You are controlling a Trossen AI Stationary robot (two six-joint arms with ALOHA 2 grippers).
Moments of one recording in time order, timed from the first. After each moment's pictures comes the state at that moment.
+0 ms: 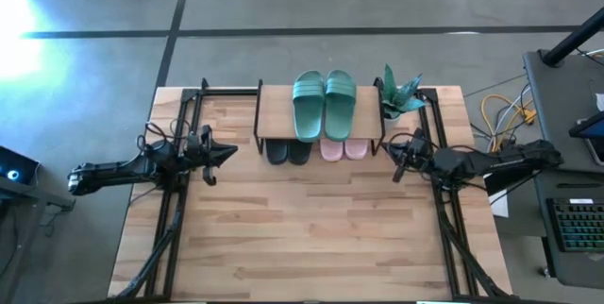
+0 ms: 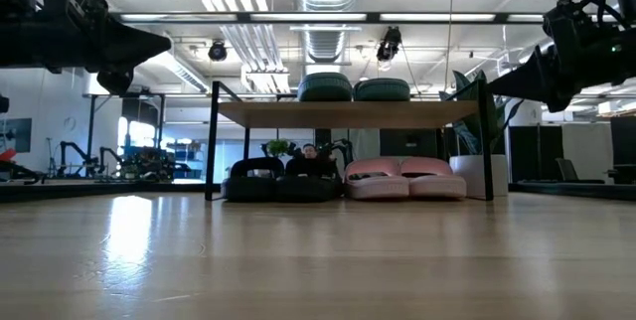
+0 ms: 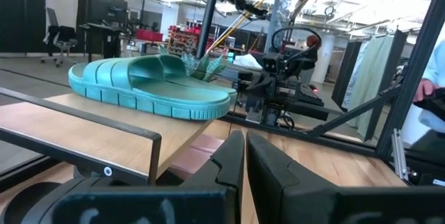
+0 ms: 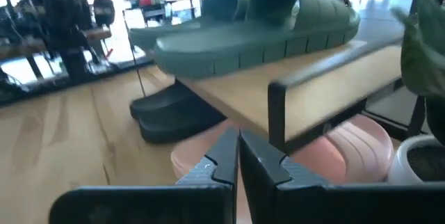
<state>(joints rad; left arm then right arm) 0.12 0.07 0.01 0.15 -0.11 -0.18 0.14 0.26 0.03 0.07 0.65 0.21</state>
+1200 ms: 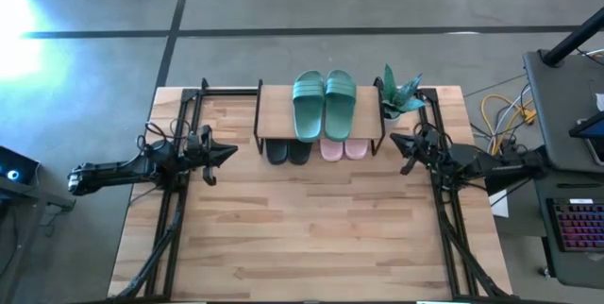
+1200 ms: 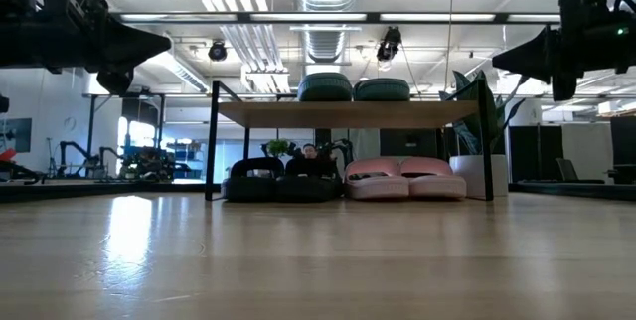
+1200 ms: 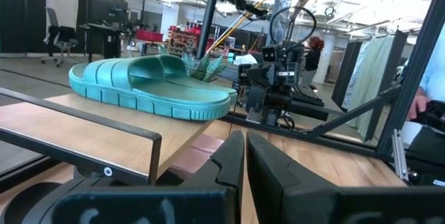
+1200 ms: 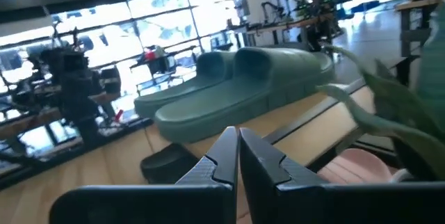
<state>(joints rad) 0.12 0.07 0.01 0.15 -0.11 -0.18 0.10 0.00 0.03 0.04 0.66 0.21</state>
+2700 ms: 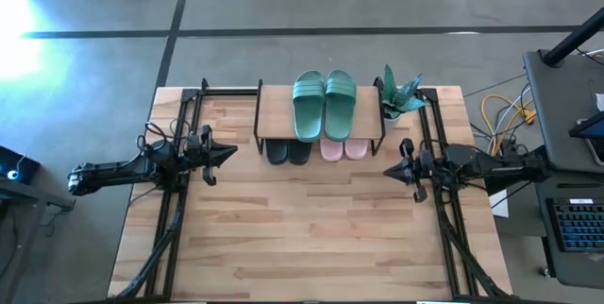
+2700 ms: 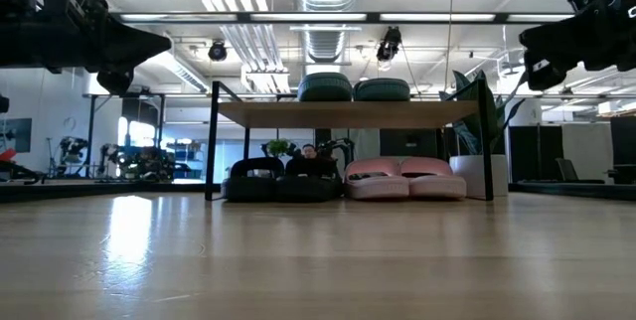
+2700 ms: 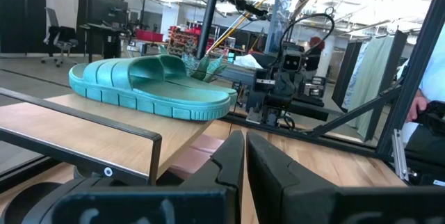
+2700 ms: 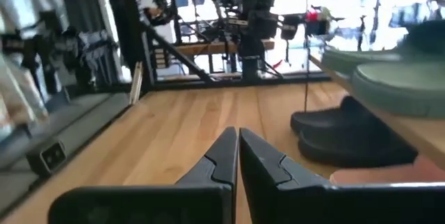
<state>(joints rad) 0.12 0.07 0.01 0.15 -0.11 -0.18 0.07 0.00 0.03 -0.03 -0.06 0.09</state>
